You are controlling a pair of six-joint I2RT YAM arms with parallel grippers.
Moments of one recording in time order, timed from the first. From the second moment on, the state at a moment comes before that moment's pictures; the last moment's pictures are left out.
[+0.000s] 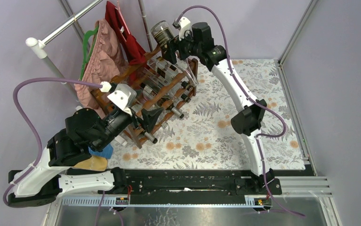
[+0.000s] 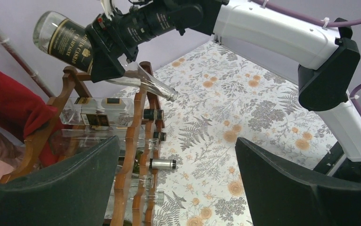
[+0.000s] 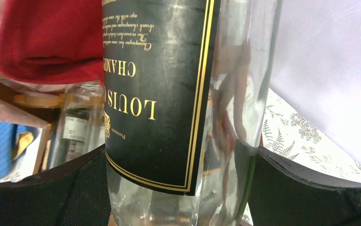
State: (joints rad) left arm -1.18 0.83 1.41 -0.59 -0.48 0.06; right arm 0.55 2.29 2.58 -0.61 -0.37 -0.03
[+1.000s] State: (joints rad) left arm -1.18 0.84 1.38 -0.59 -0.58 0.10; right arm 0.56 2.43 2.63 -0.37 -0.32 -0.03
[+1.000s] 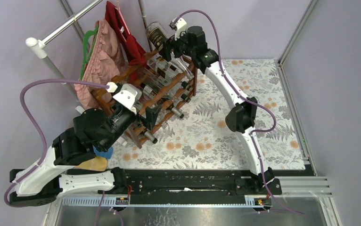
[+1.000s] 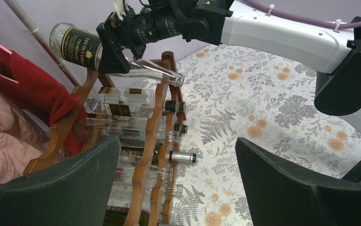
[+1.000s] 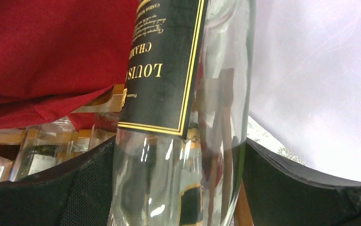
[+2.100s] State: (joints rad) left arm -1.18 0.83 1.36 -0.58 -0.60 0.12; right arm 0.59 2.45 2.54 -0.22 -0.35 -0.14
